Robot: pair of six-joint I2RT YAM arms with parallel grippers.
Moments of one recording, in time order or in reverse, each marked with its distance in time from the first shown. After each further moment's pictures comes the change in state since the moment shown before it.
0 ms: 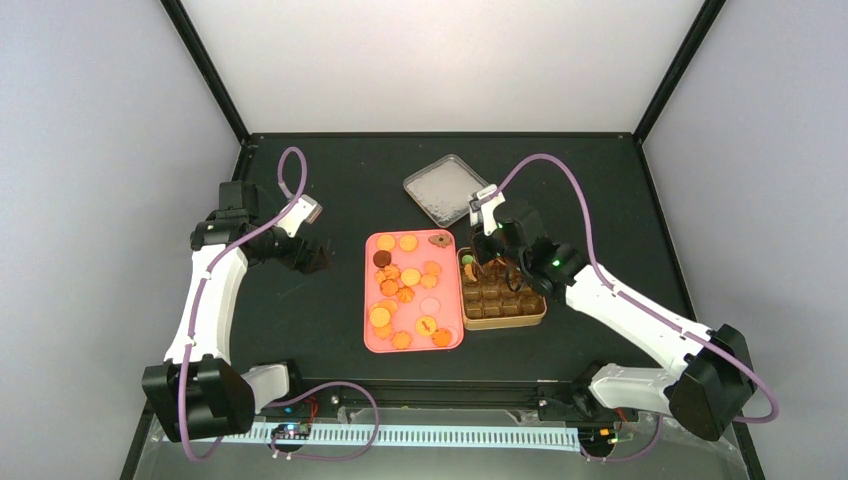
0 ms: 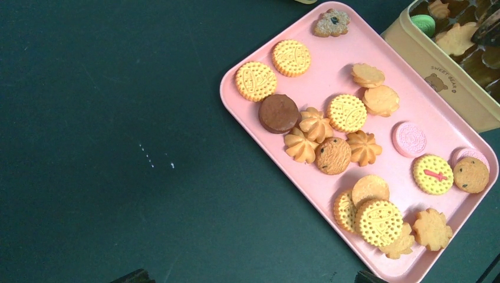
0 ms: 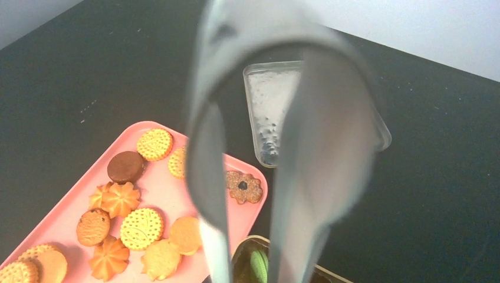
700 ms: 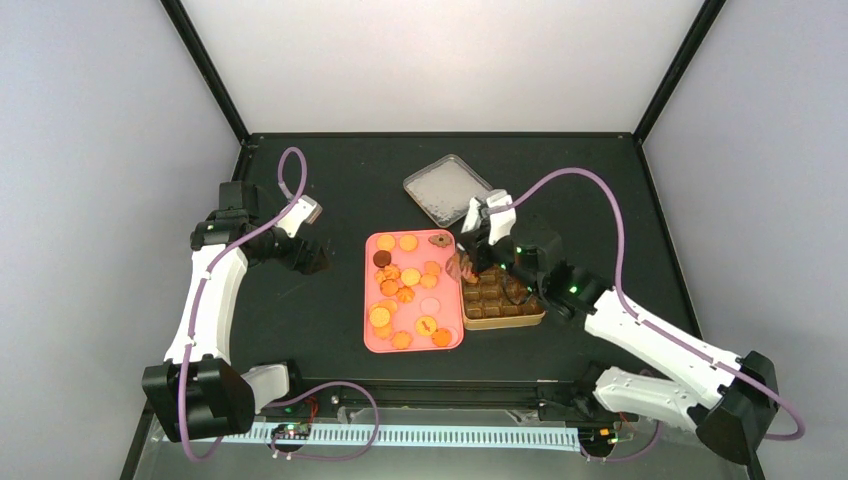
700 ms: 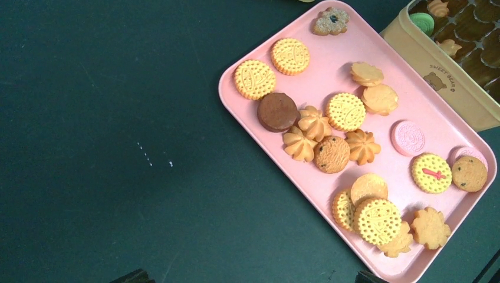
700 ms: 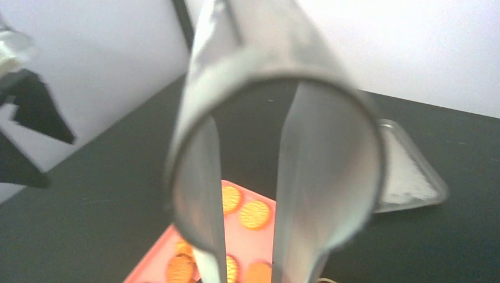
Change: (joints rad) left arm 0.000 0.000 0.000 -0.005 0.000 0.000; right arm 0.079 -0.176 -0.095 0.160 -0.013 0.099
